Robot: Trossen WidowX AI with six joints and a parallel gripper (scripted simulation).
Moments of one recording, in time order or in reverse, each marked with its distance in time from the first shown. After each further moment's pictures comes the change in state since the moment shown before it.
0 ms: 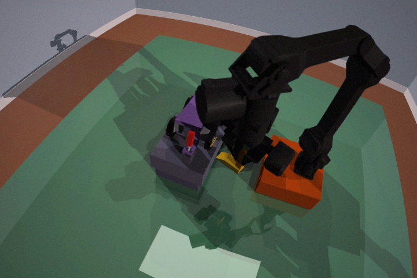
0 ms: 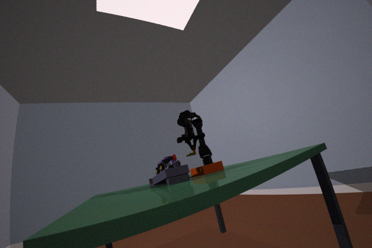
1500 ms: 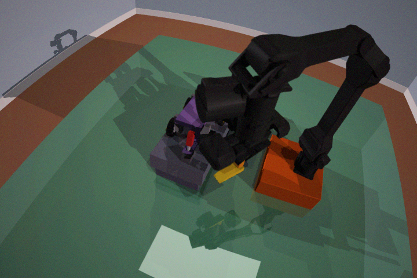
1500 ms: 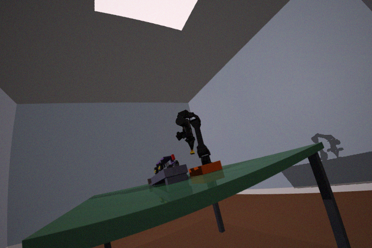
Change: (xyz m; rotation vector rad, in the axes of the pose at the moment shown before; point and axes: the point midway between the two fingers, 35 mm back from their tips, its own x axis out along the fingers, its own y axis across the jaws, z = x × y) arm -0.002 0.000 -0.001 -1.272 0.001 0.004
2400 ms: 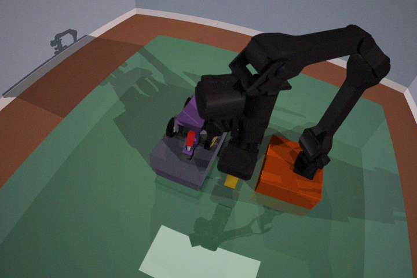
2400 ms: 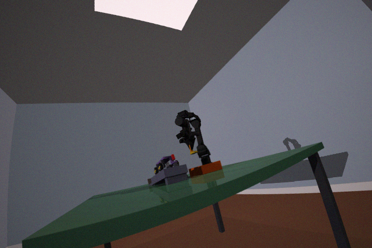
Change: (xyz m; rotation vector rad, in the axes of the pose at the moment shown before) arm -0.001 -0.002 0.004 -0.633 -0.002 0.002
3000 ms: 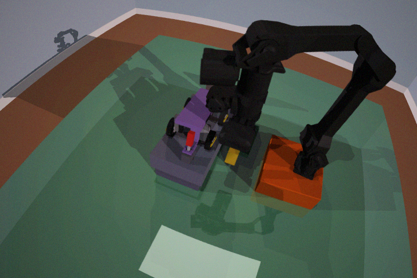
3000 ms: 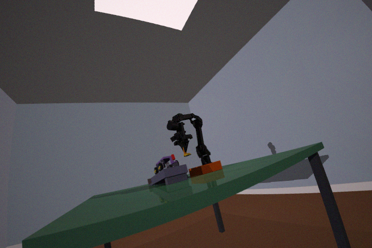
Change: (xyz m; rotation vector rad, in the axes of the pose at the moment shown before) arm 0.000 -0.058 0.019 0.000 -0.005 -0.008
